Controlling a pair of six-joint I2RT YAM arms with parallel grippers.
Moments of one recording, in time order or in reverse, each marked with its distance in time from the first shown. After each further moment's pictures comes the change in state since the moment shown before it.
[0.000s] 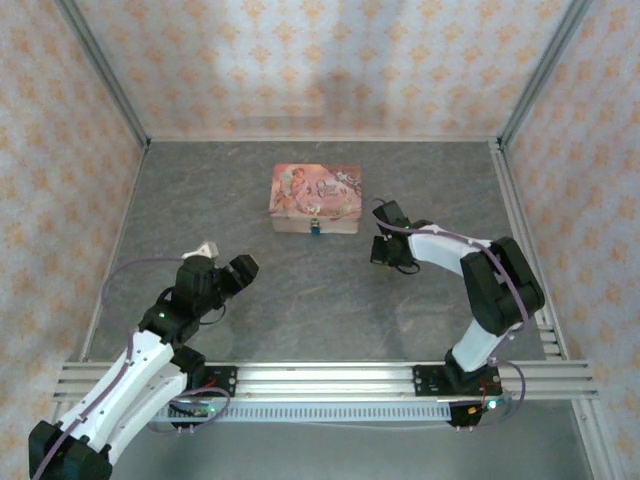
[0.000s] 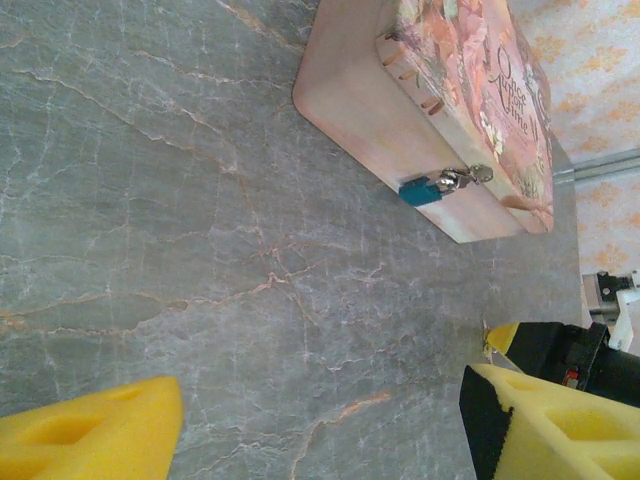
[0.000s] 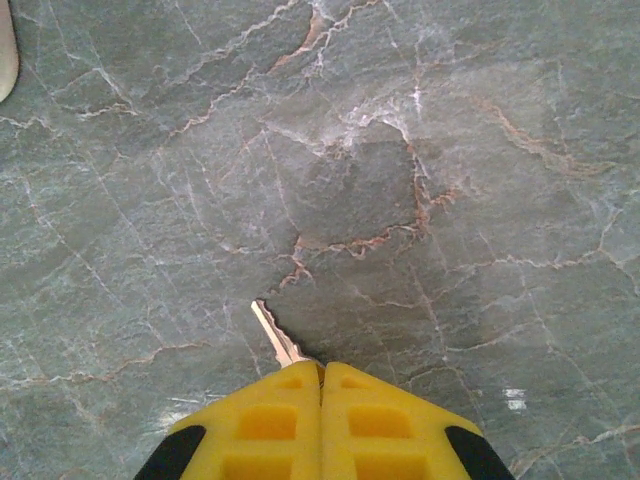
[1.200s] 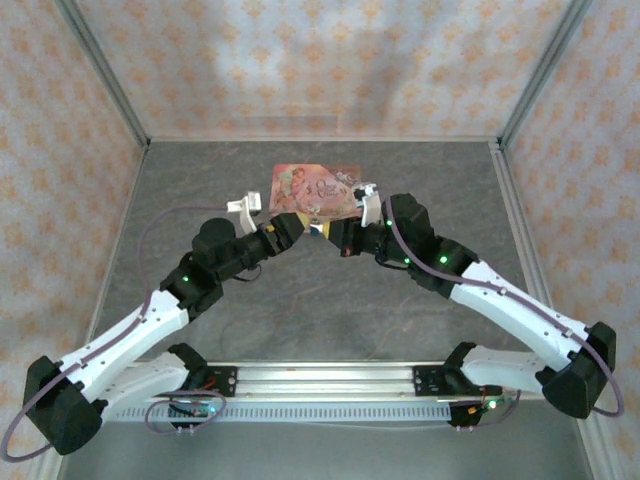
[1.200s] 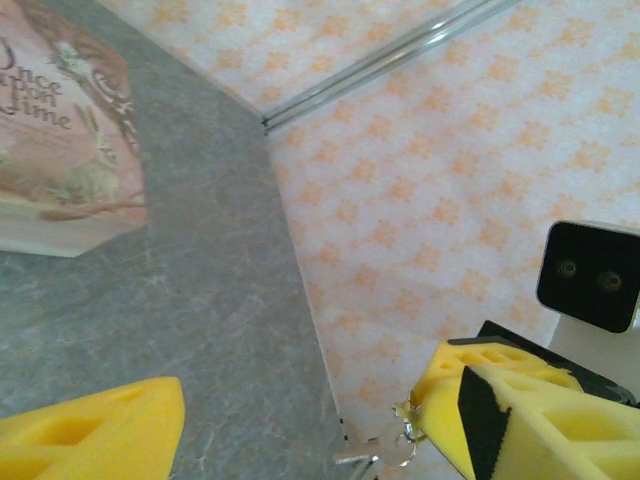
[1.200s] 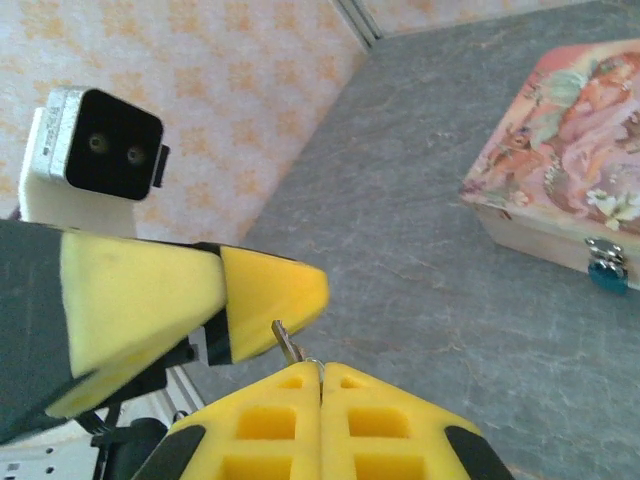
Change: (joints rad) left arm -0.243 0.333 0.321 0.465 0.168 -0.074; right arm 0.337 -0.554 0.092 0.224 -0.293 0.019
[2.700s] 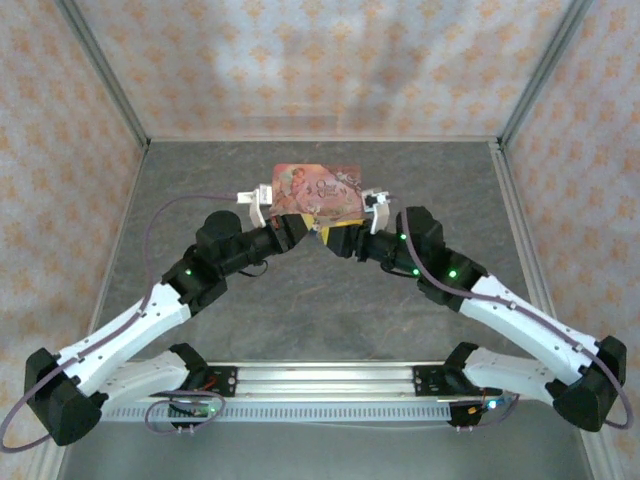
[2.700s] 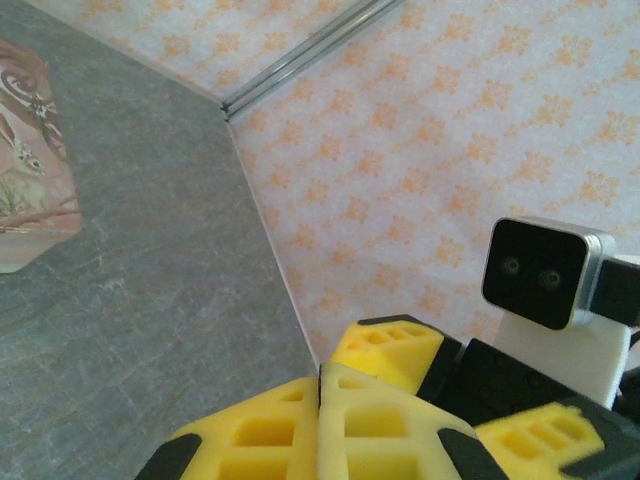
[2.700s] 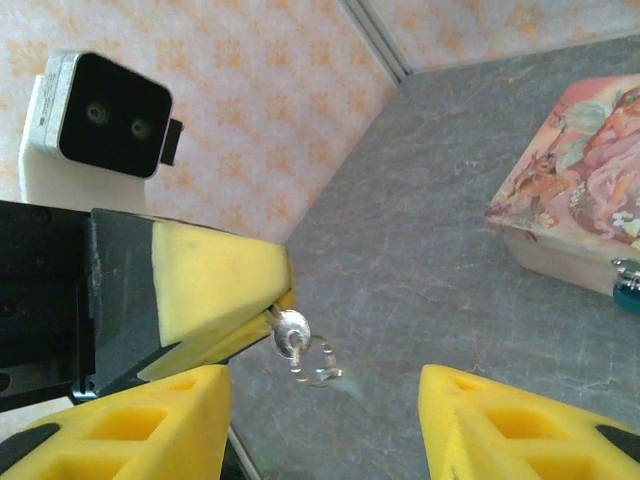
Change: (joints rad) left arm -0.054 0.042 0.114 -0.057 0.018 0.084; right arm -0.010 -0.113 -0.129 0.140 -0.016 0.039
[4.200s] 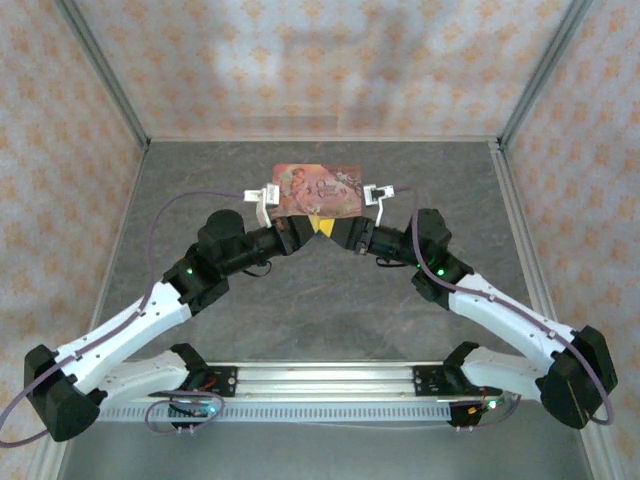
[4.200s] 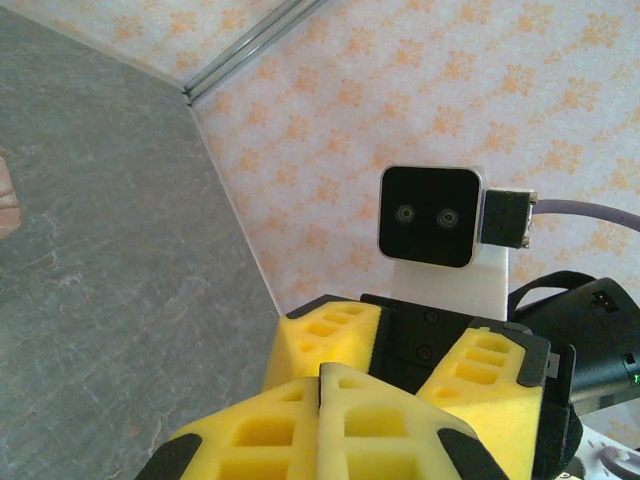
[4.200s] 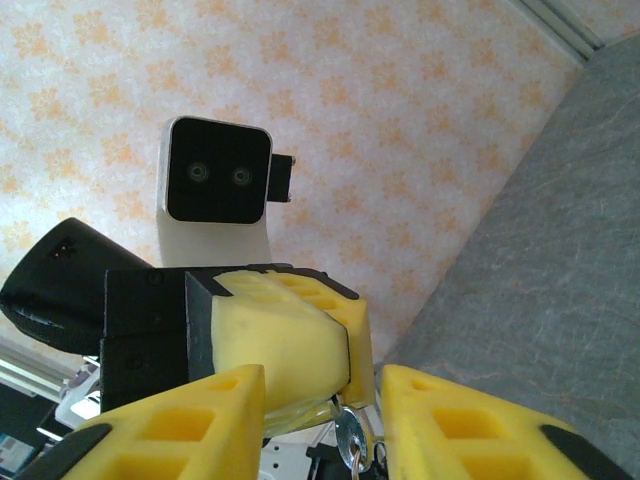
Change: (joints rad) left arm -0.046 0.012 0.037 0.005 0.023 0.012; right arm -0.103 0.074 -0.155 0.517 -0.351 0.336
